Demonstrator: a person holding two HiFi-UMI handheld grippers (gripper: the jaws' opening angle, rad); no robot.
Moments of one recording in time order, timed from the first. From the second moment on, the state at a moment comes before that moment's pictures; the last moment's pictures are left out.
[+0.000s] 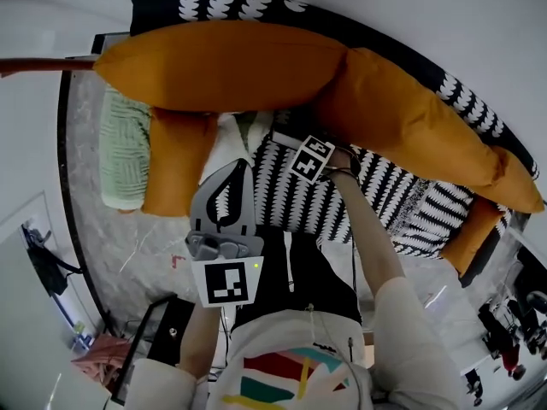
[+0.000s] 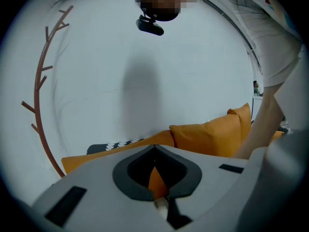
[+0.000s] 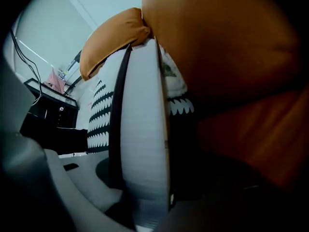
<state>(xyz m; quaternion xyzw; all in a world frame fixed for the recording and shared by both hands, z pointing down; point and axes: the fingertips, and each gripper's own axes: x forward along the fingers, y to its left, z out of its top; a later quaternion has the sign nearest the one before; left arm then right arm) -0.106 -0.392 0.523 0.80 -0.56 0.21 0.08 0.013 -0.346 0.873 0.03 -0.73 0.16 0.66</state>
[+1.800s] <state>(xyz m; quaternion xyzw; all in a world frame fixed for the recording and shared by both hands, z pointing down) -0.010 -0.346 0.248 0.86 -0.51 0.03 -0.10 0.085 -0.291 0.321 0.48 -0.86 0.17 -0.02</state>
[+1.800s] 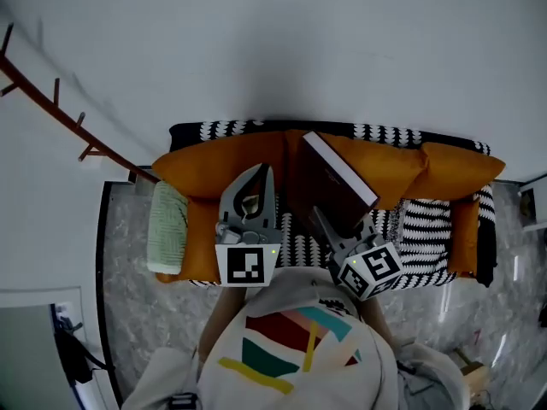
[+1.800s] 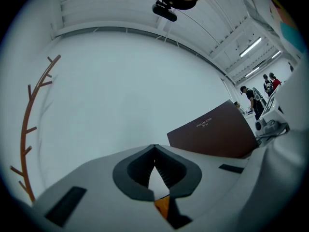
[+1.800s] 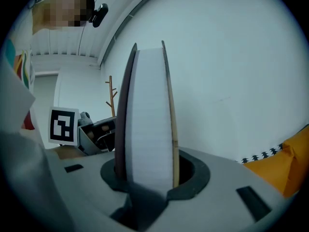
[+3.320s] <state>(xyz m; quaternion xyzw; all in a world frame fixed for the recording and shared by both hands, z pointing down) -0.046 -0.319 0.246 0.82 -0.56 0.03 -0.10 0.071 -0.278 0.289 0.47 -0.88 0.10 -0.01</state>
